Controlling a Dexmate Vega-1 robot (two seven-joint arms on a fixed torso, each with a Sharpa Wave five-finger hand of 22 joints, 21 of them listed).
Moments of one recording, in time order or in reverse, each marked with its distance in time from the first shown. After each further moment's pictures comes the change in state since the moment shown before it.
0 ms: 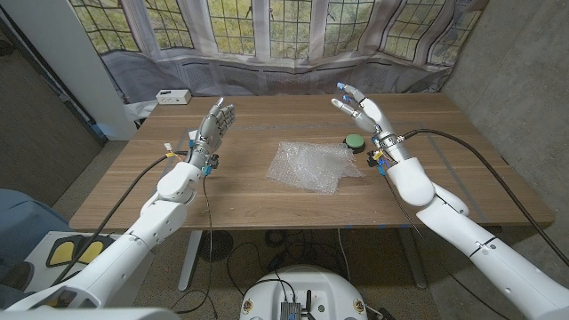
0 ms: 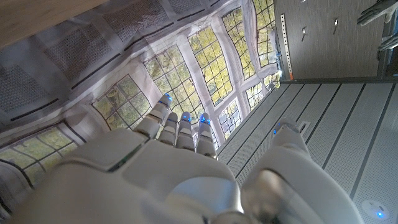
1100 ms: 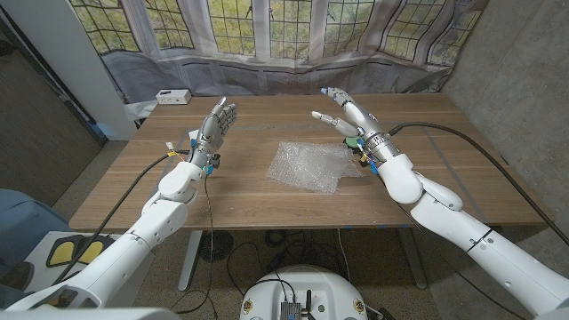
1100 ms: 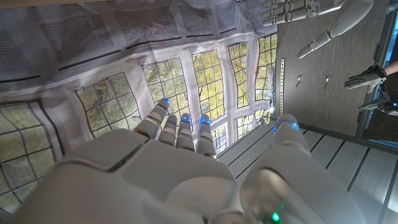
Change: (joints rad) left arm -0.003 0.002 0.007 -0.005 0.014 0.003 0.006; left_hand 0.005 0.005 -0.001 -0.001 -0.006 0.000 0.000 -0.009 0.000 0.004 -0.004 -0.006 0.000 0.000 0.000 -0.008 0.000 -0.003 0.003 -0.008 0.000; right arm 0.057 -0.049 -0.094 -0.078 -0.209 -0.189 -0.001; right_hand 0.029 -0.003 0.008 -0.008 0.000 -0.016 -0.005 -0.004 0.000 -0.005 -0.005 -0.009 0.005 -0.029 -0.007 -0.015 0.000 -0.052 0.005 -0.011 0.000
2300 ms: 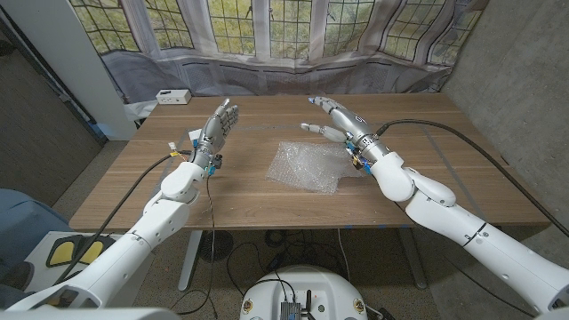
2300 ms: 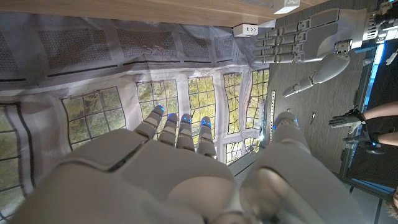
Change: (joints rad) left arm 0.001 -0.001 0.009 -0.013 0.010 0.020 0.018; left_hand 0.016 0.016 0.007 -0.007 -0.008 0.022 0.000 0.001 0.000 0.000 0.000 0.000 0.000 0.006 0.006 -0.004 0.000 -0.003 0.003 0.000 0.000; right arm 0.063 -0.033 -0.091 -0.015 -0.081 -0.095 0.071; right_hand 0.021 0.000 0.001 0.007 -0.004 -0.030 -0.027 0.001 0.000 -0.008 -0.005 -0.002 0.000 0.000 -0.014 0.007 0.000 -0.136 0.039 -0.004 0.002
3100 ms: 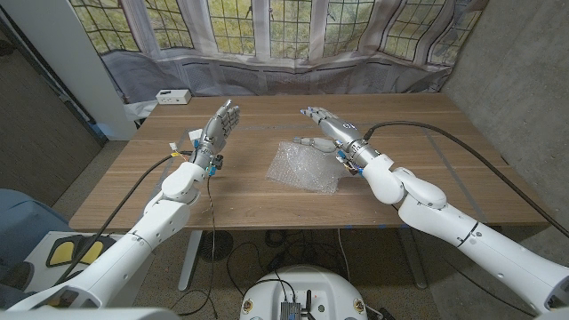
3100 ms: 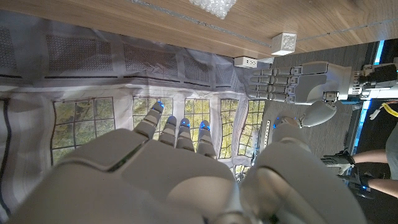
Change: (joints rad) left arm 0.003 0.001 0.001 -0.007 0.000 0.003 0.000; left_hand 0.011 0.011 0.004 -0.004 -0.004 0.009 0.002 0.000 0.000 0.005 0.005 0.000 0.000 0.000 0.000 0.000 0.000 0.000 0.007 0.000 0.000; right arm 0.037 -0.009 -0.084 -0.034 -0.141 -0.139 0.090; right_hand 0.021 -0.008 0.004 -0.004 0.000 -0.078 0.013 -0.009 0.000 -0.061 -0.007 -0.015 0.000 -0.028 0.007 -0.005 0.000 0.042 0.030 0.020 0.000
